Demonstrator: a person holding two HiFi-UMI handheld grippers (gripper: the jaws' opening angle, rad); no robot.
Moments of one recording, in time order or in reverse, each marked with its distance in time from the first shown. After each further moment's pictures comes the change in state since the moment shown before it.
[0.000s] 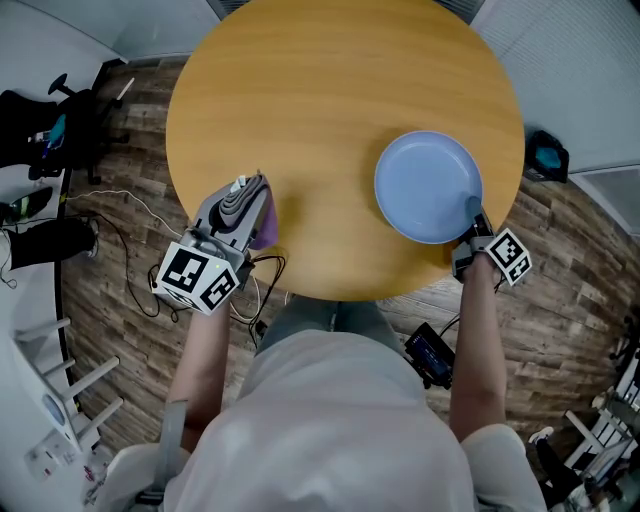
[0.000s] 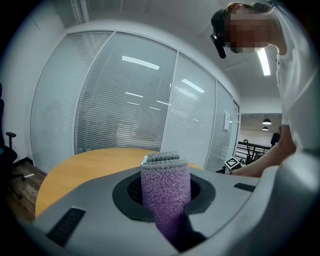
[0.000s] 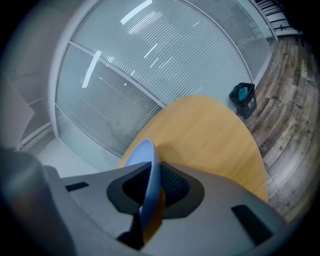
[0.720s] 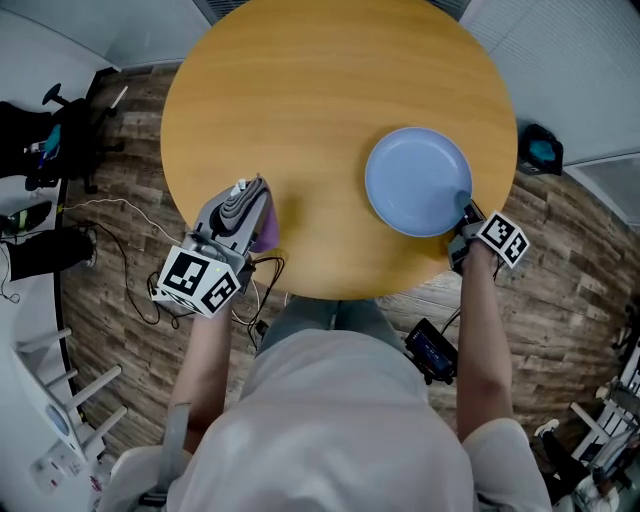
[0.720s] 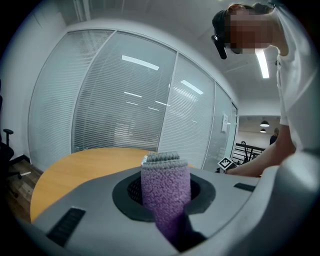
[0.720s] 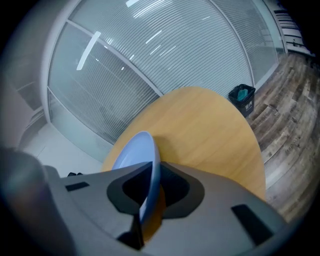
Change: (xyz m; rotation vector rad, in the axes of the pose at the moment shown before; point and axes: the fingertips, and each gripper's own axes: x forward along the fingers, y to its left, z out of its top) left arm -0.001 -0.008 -0.001 -0.015 -0.009 -0.027; right arm 0.010 0.000 -0.016 -0.070 0.141 -0.093
